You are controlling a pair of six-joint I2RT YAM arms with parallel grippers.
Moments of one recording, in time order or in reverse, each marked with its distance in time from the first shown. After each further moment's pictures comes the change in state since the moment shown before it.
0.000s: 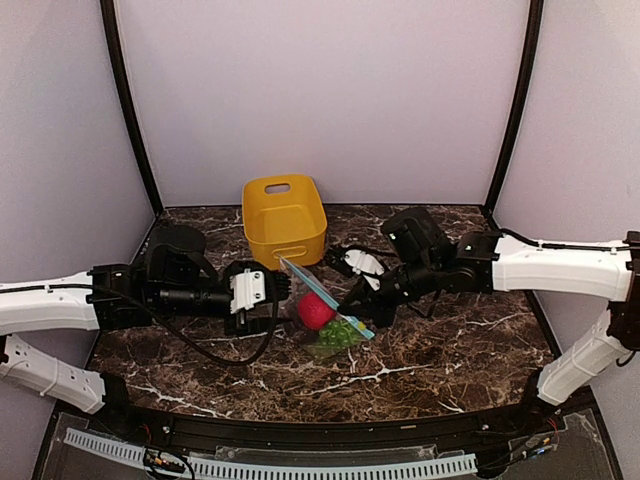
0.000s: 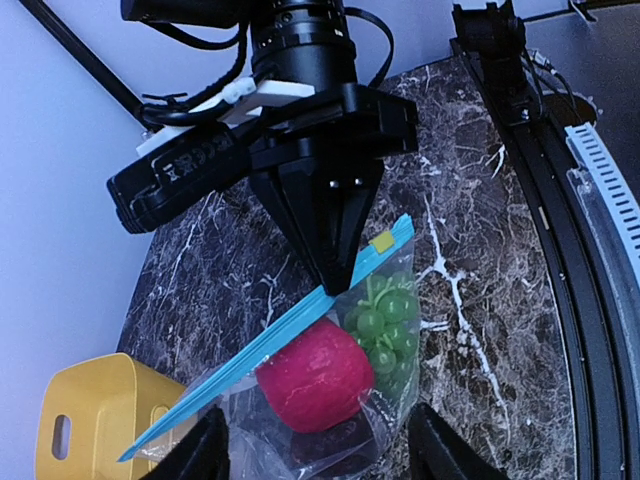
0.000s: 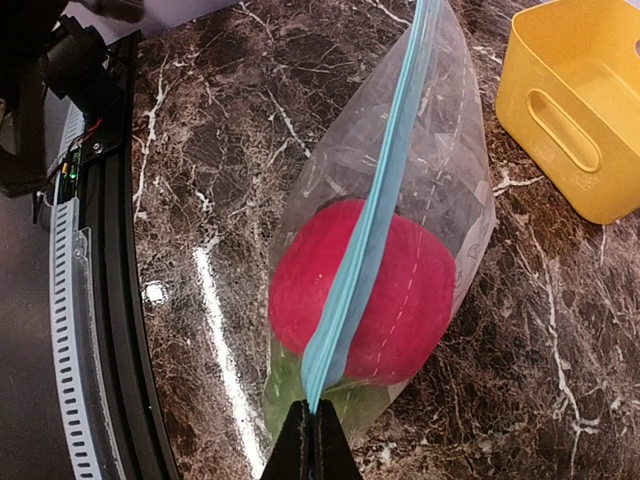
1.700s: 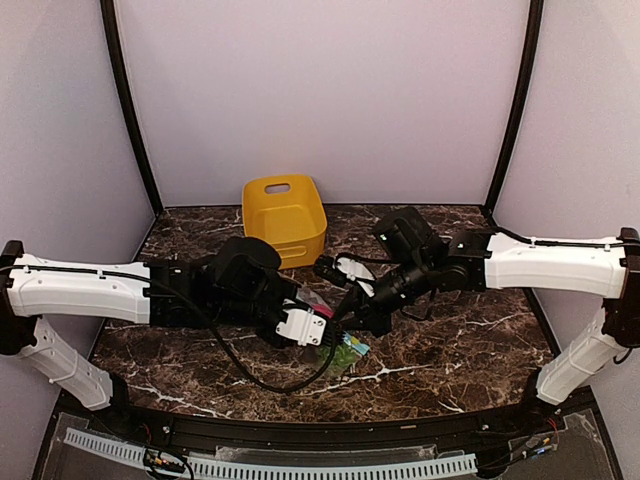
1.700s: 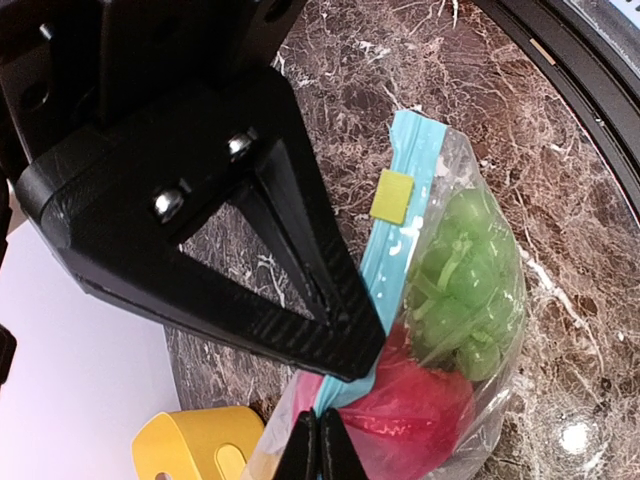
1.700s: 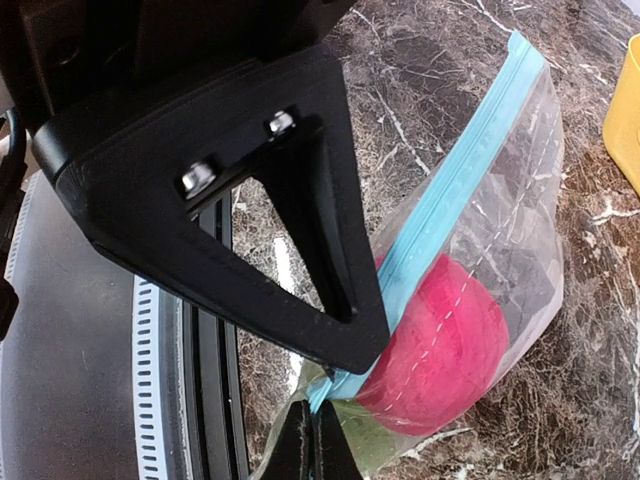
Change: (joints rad) left arm -0.124 0.331 0.206 -0.116 -0.212 0.437; right arm 0.018 0.043 0.049 -0.051 -0.227 -0.008
